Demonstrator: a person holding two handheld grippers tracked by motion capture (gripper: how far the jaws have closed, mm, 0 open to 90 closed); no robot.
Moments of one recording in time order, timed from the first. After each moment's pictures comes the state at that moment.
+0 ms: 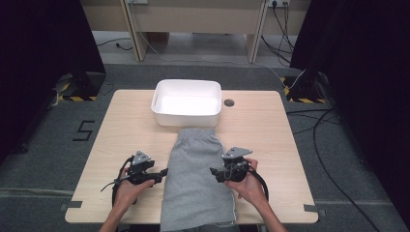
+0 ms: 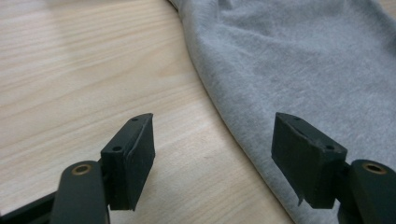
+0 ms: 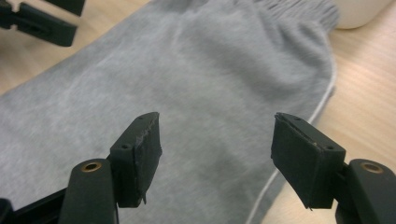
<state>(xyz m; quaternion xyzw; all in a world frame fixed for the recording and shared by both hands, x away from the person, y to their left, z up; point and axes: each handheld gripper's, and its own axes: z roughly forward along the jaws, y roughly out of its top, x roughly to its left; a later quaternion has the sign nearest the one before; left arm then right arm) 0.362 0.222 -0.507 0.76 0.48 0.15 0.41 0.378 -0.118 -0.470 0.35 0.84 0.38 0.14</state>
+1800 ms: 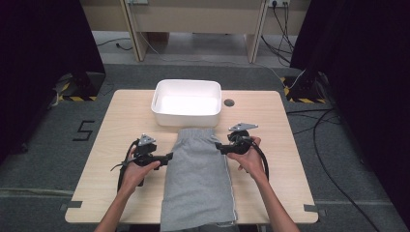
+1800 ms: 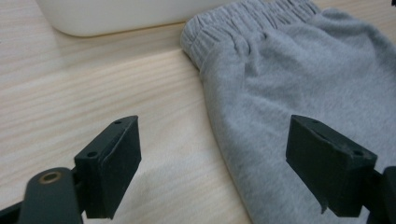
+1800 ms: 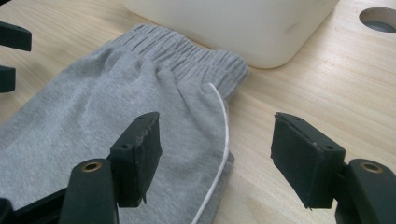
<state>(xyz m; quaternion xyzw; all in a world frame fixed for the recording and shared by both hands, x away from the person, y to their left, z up) 0.415 0.208 -0.490 0.75 0.50 0.15 0.41 0.458 -0.132 -0.463 0.41 0.81 0.40 0.13</state>
